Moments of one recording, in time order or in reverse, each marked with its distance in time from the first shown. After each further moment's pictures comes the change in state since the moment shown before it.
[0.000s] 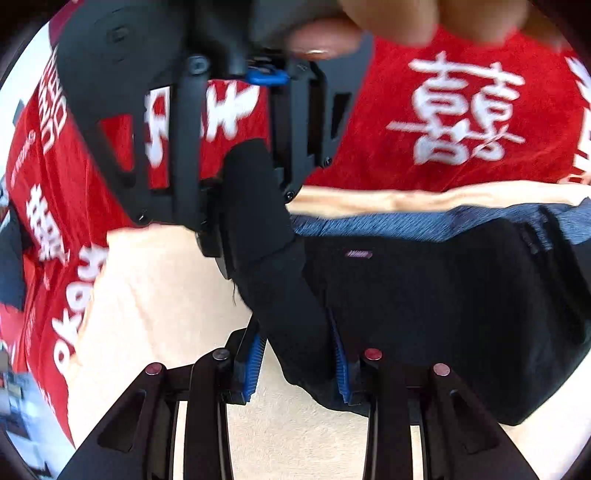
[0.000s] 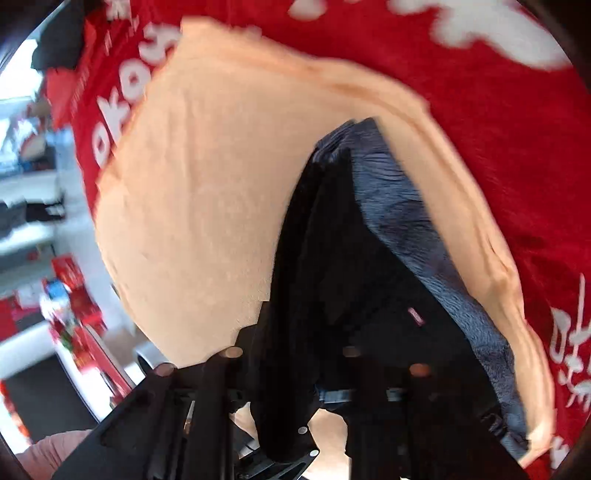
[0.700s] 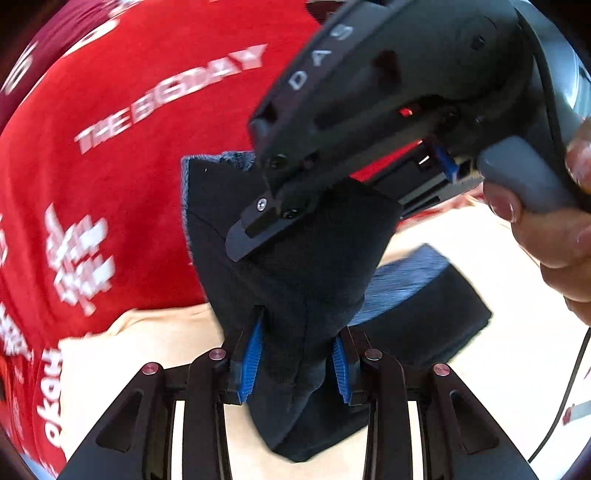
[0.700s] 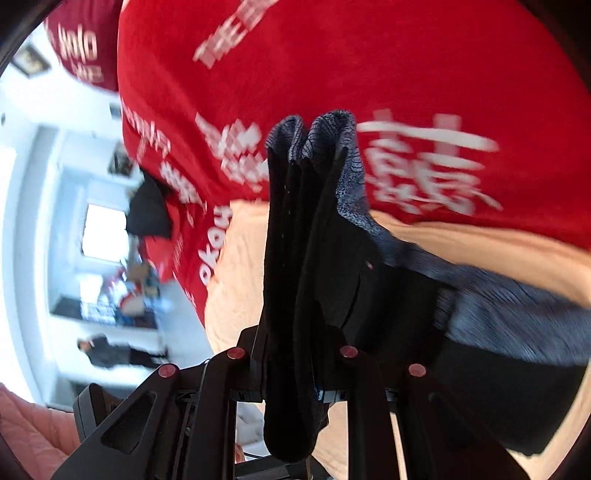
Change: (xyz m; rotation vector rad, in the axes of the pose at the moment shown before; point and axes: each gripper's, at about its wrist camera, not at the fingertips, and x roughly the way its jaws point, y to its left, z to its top) left arm -0.140 -0.174 0.080 0.227 -0.150 -0.286; right arm -0.143 -0.168 -0.278 0.305 -0.673 0.436
